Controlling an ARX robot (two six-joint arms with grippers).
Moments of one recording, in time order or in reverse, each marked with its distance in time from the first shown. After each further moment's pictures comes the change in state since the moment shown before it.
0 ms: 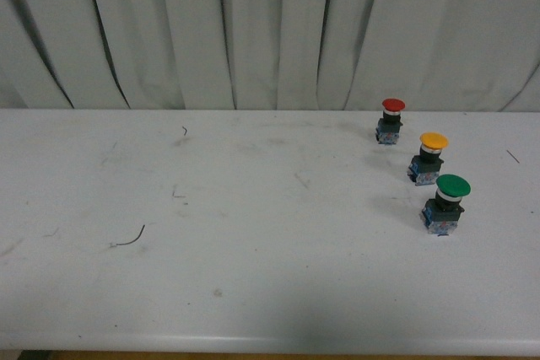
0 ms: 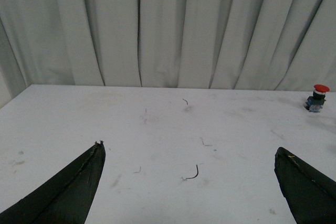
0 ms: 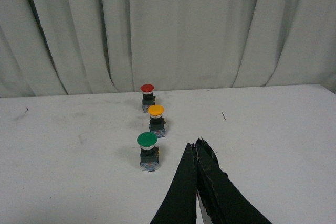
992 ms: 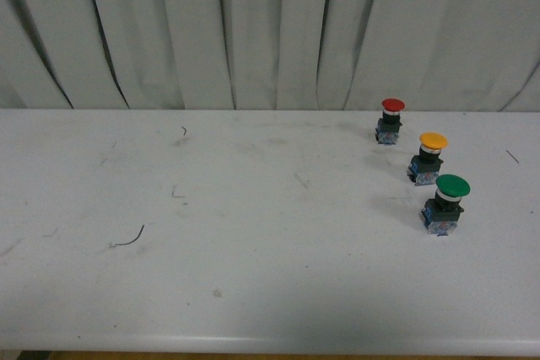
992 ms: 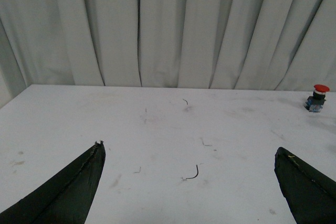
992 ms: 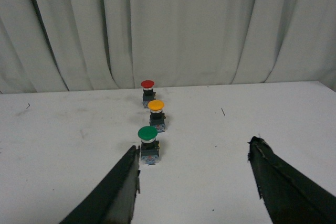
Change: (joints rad) left arm 0.000 0.000 0.000 0.000 0.000 0.000; right arm 0.000 -0.192 0.000 -0.202 0.000 0.000
